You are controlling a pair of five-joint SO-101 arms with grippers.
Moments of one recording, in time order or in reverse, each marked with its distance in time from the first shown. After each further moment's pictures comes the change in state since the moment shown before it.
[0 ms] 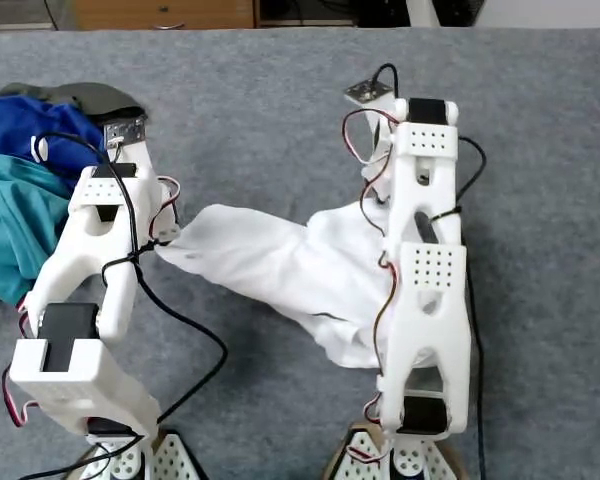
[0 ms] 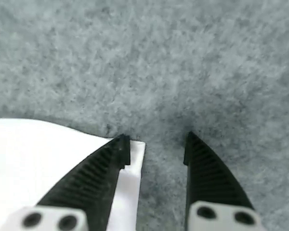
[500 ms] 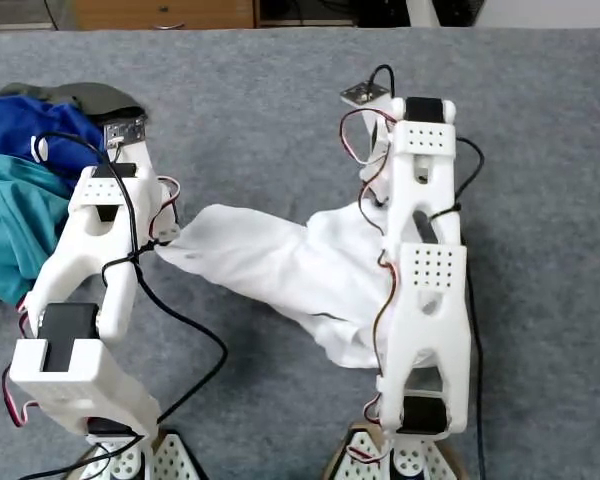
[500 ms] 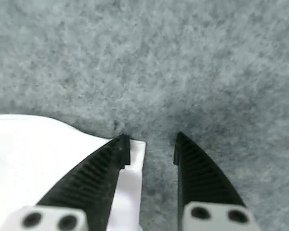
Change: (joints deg) left arm 0.0 0.0 0.0 0.0 0.0; right arm -0.2 -2.3 3.5 0.0 -0.9
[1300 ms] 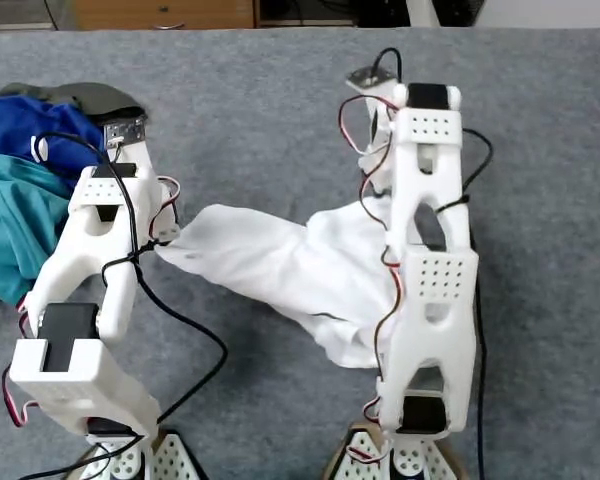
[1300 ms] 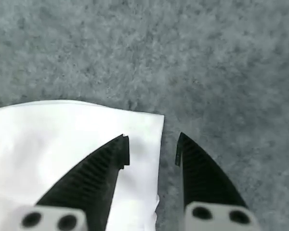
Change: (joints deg) left arm 0.0 0.0 0.0 0.0 0.0; right arm -0.9 -14.0 15.1 -2.3 -5.8
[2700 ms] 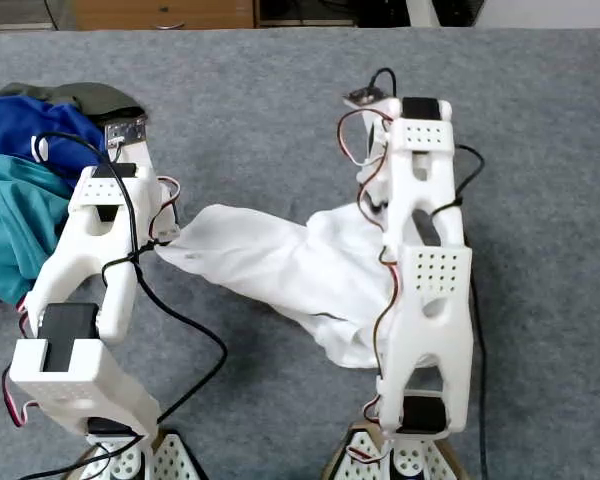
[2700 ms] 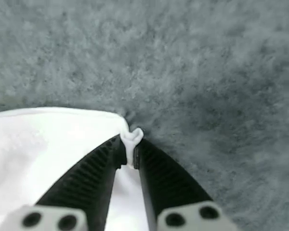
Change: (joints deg) left arm 0.0 0.0 -0.1 0.4 -0.5; right arm 0.2 5.6 -3.6 -0.8 0.1
